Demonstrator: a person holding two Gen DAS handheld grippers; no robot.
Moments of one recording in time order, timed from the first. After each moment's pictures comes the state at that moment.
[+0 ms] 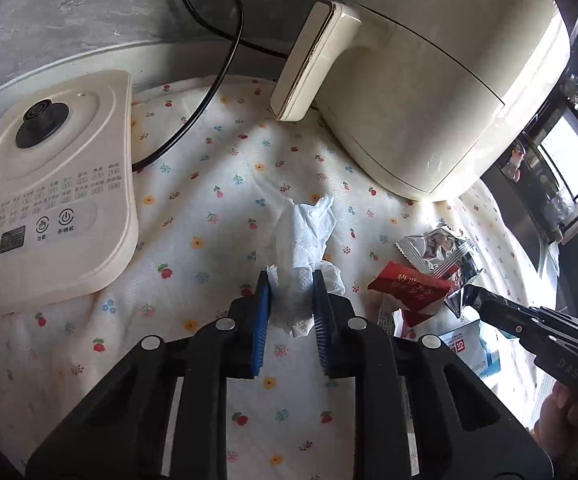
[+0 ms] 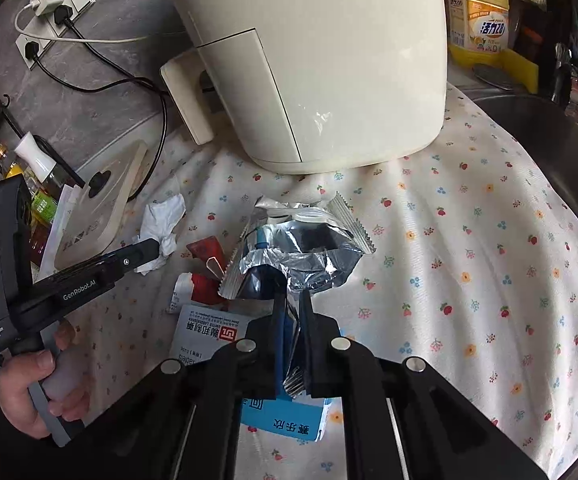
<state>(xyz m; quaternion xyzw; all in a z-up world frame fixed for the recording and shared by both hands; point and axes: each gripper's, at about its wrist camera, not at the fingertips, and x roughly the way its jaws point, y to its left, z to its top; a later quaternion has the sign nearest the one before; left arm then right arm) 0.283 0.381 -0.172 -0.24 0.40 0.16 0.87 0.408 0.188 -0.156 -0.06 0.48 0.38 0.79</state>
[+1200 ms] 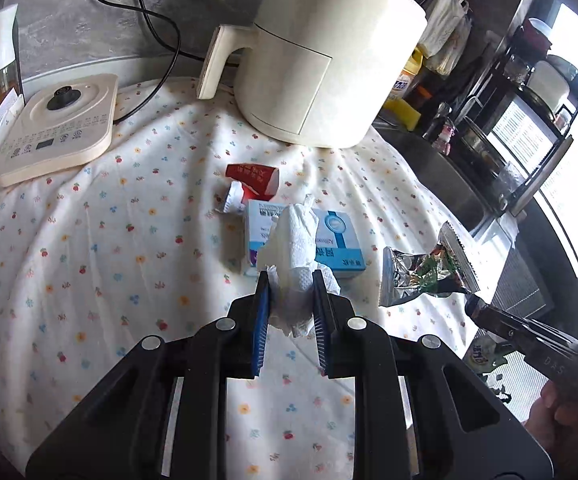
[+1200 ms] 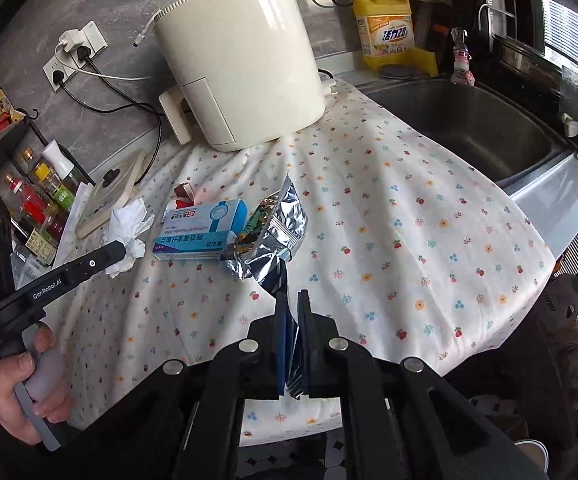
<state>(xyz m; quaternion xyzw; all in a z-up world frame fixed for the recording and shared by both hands) 0.208 0.225 -0.133 -0.25 0.37 0.14 0.88 0.330 -0.009 -0.123 -0.03 0.46 0.34 0.82</state>
